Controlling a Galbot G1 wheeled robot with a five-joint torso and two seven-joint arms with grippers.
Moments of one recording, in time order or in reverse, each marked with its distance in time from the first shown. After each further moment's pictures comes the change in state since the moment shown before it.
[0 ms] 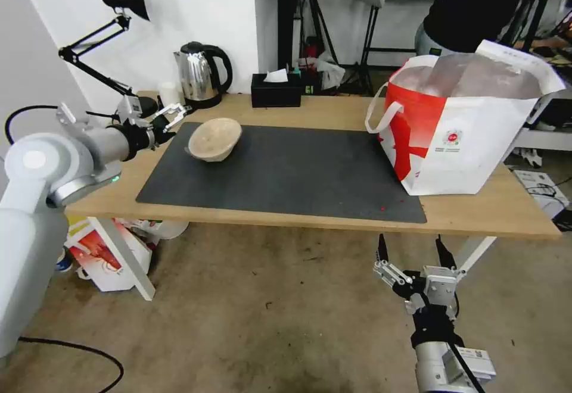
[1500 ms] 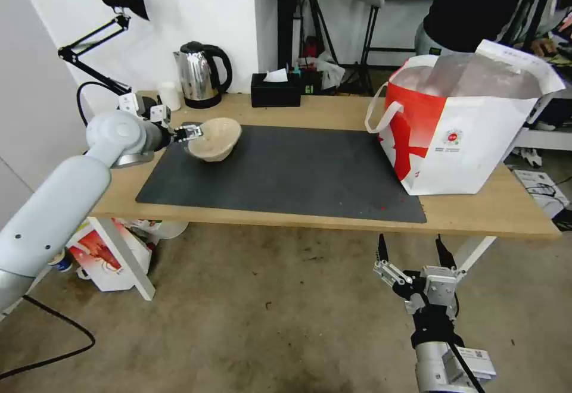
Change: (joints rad) left arm -0.369 0.060 0.544 0.368 0.347 0.021 0.050; right arm 0.000 0.000 0.000 0.000 0.000 0.000 0.000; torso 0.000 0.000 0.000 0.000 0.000
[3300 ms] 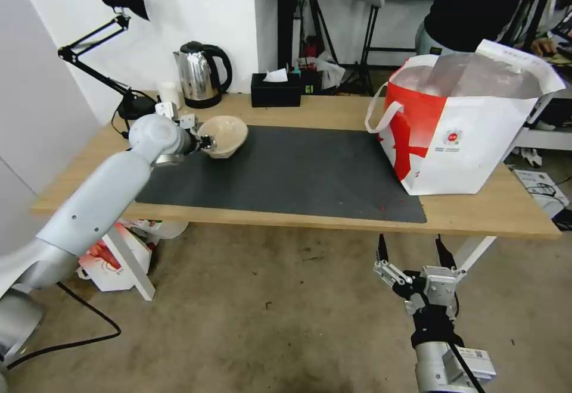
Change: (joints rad) left arm -0.064 -0.103 0.106 0.117 0.064 0.000 0.009; right arm 0.000 0.000 0.000 0.000 0.000 0.000 0.000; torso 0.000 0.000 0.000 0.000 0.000
